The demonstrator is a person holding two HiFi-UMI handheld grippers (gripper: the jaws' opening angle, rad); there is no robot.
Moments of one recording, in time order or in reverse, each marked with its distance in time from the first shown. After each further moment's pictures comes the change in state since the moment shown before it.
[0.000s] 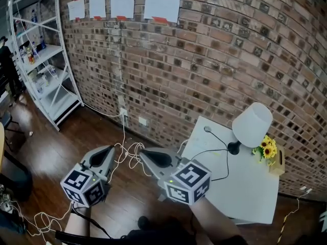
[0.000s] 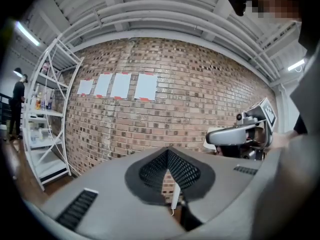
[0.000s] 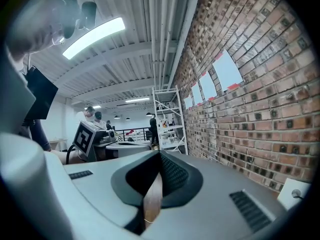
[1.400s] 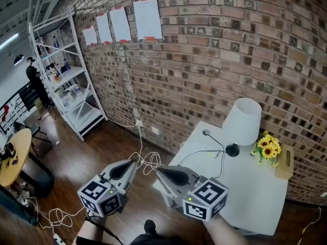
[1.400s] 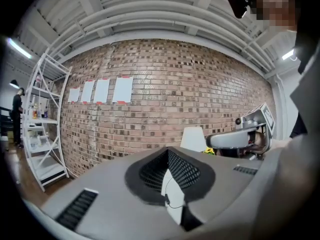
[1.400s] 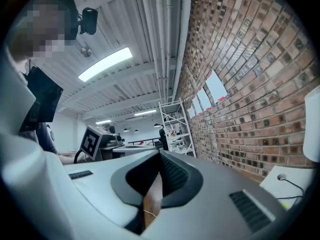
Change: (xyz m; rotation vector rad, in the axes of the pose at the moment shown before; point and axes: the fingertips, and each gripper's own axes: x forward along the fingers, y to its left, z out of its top) left arm 0.000 -0.228 0.006 0.054 0.013 0.016; right arm -0.226 0.014 -0.008 0.073 -0.137 0.106
